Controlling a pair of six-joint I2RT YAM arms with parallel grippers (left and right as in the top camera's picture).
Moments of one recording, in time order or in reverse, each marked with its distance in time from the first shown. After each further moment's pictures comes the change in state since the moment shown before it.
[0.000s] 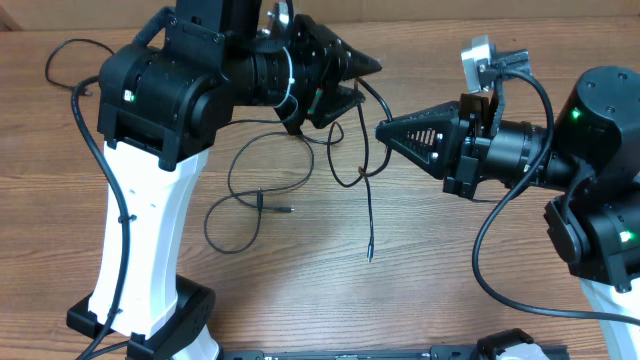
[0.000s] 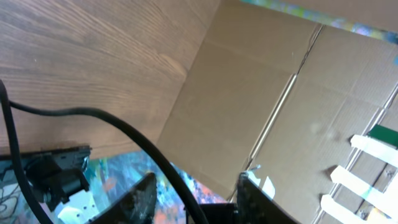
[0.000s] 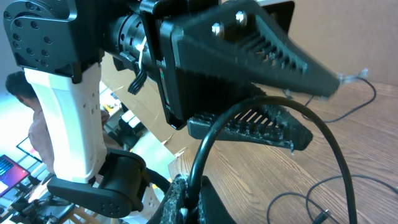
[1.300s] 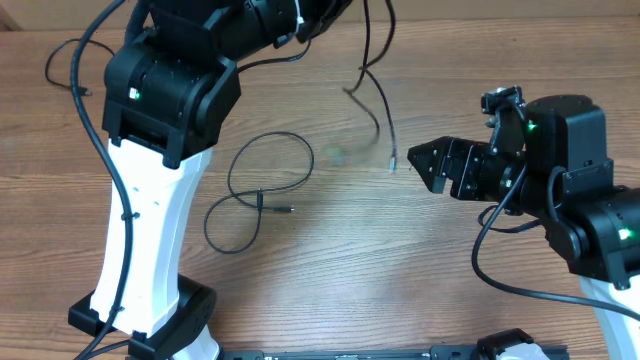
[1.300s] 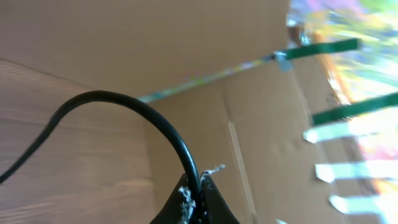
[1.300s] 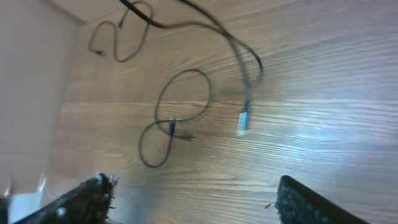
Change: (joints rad) left arm -0.005 0.005 -0.005 0.537 -0.267 0.276; right arm -0.001 0.006 0.000 -0.633 0.702 -0.003
